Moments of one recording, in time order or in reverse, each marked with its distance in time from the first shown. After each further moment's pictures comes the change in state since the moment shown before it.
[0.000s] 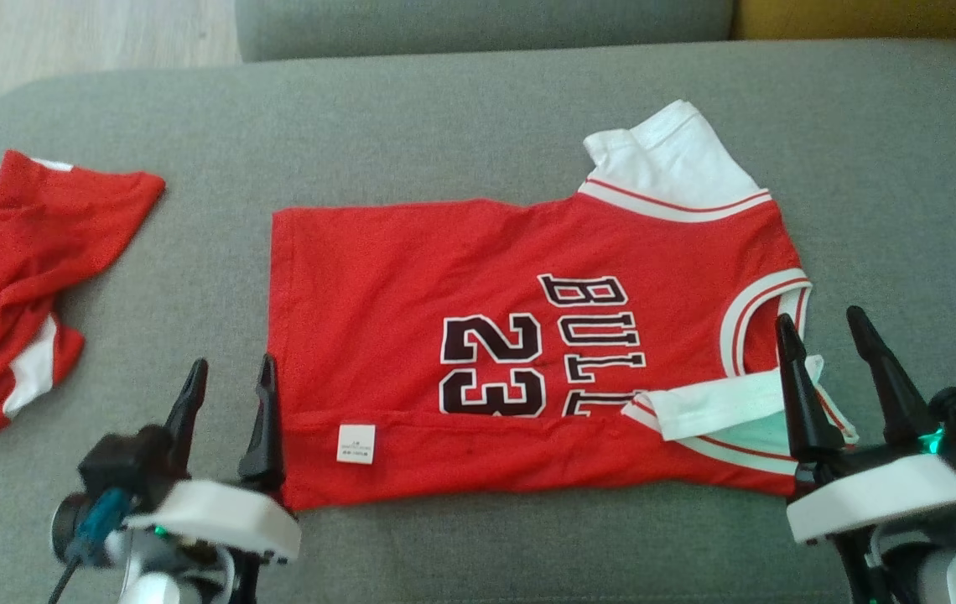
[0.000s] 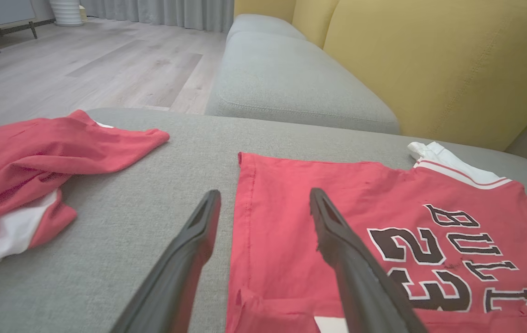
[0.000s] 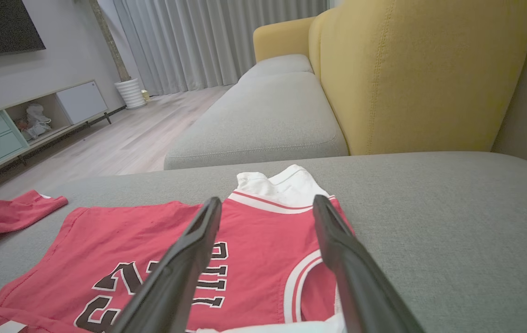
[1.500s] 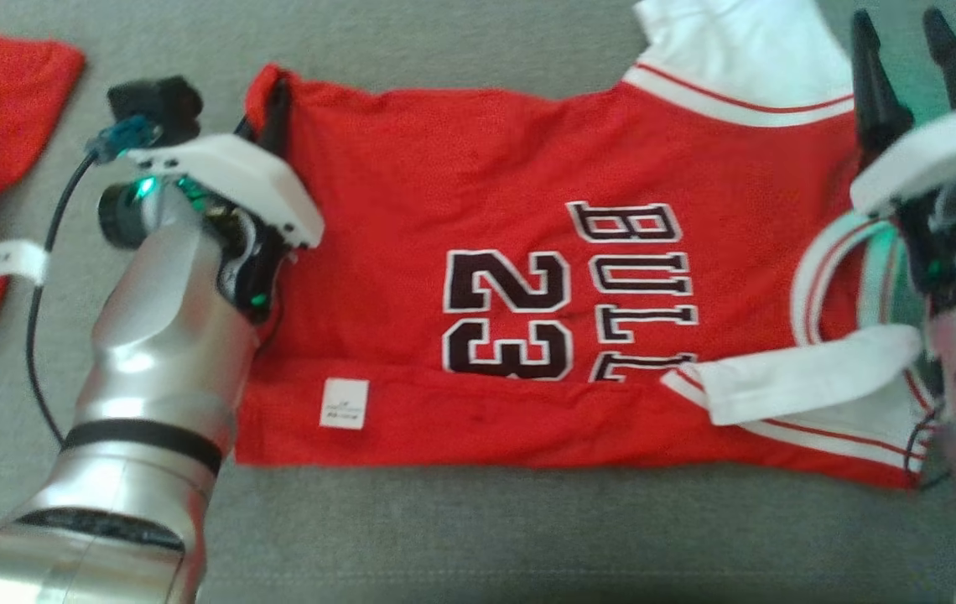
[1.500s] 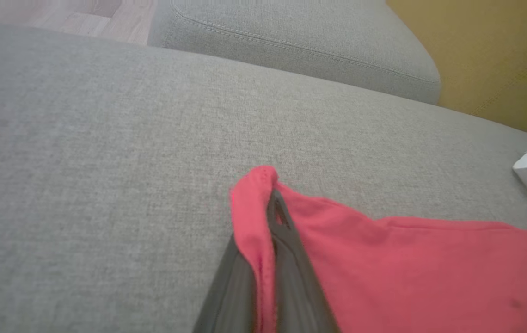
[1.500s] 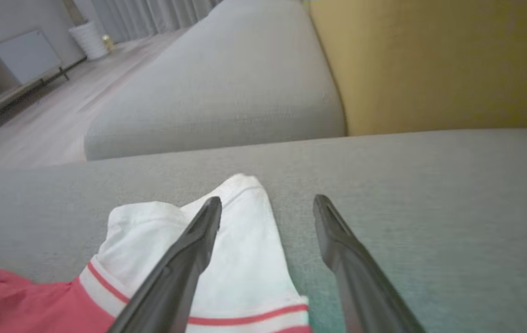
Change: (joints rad) left arm -0.978 -0.088 -0.085 1.083 -0.175 -0.243 -0.072; right arm -0.747 -0.167 0.017 0.621 0.129 0.000 0.012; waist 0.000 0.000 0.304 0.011
